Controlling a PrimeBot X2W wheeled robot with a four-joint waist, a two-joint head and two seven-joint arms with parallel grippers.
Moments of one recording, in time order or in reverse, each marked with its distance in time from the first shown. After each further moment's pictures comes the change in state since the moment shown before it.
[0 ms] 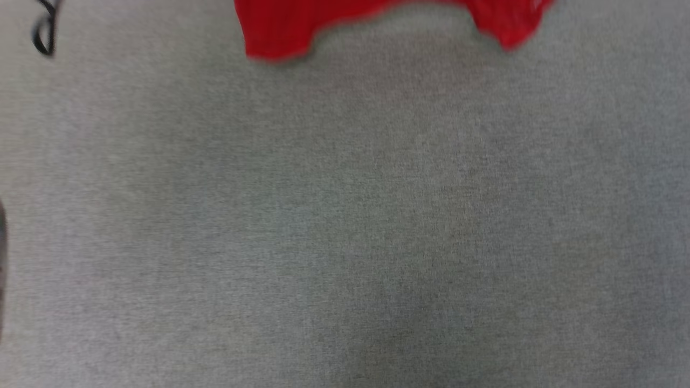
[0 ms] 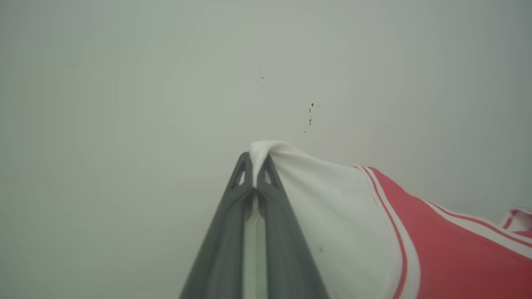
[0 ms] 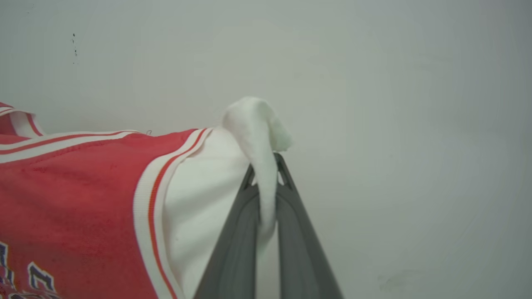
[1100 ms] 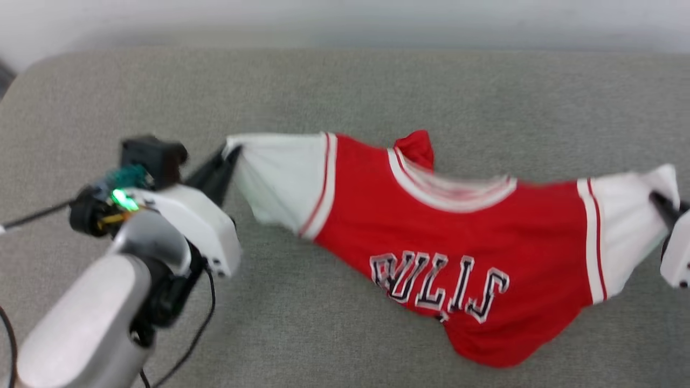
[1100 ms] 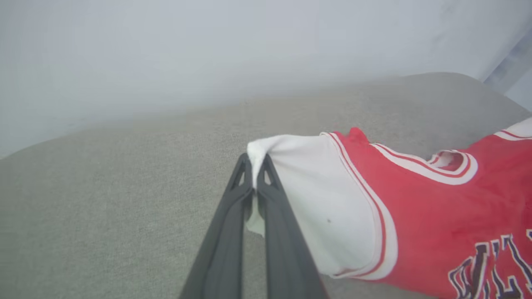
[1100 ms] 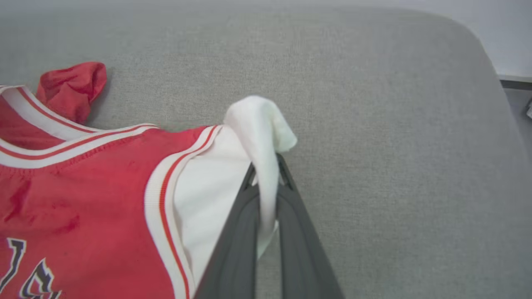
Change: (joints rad) left arm 1.117 0.195 -0.173 -0.786 -0.031 0.101 0.336; right arm 1.197 0.018 -0.206 -0.607 0.136 0.000 0.561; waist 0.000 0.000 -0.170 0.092
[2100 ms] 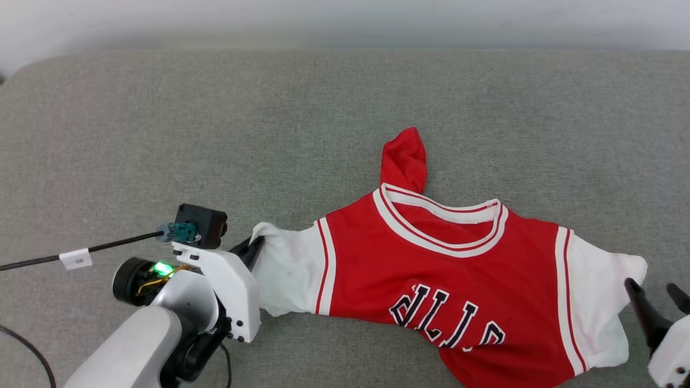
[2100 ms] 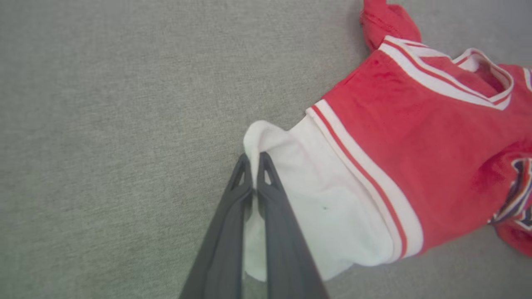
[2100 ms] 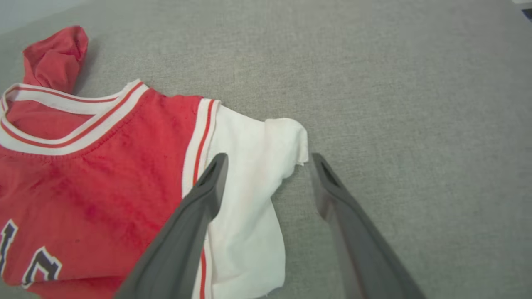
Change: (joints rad) left arm 0.112 -0.032 -0.085 0.132 -0.054 -0.036 0.101; right arm 0.348 0.167 -0.091 -0.146 0.005 0.000 -0.218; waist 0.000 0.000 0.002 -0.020
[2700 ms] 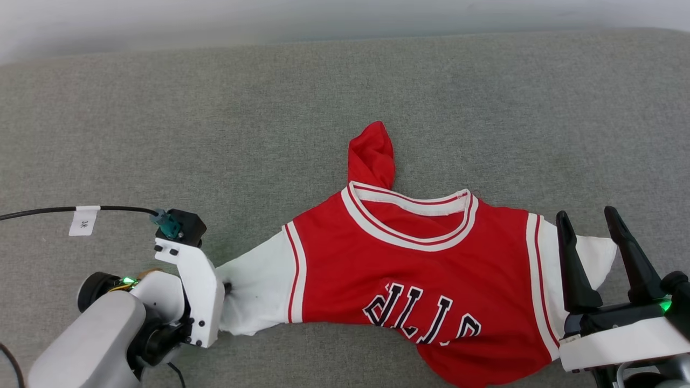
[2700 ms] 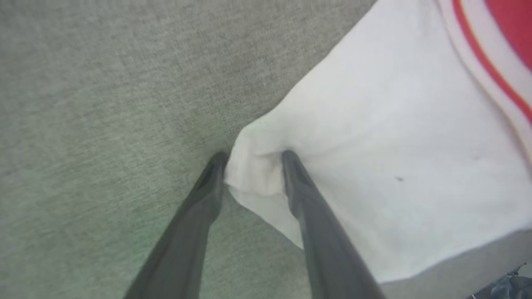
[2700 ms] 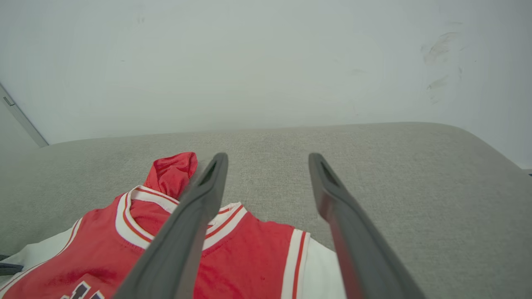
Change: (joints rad) left arm -0.067 0.073 -0.057 0.183 -0.086 -0.102 0.320; right arm -0.024 0.099 0.257 -0.069 -0.172 0.000 -0.595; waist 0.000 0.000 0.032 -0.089
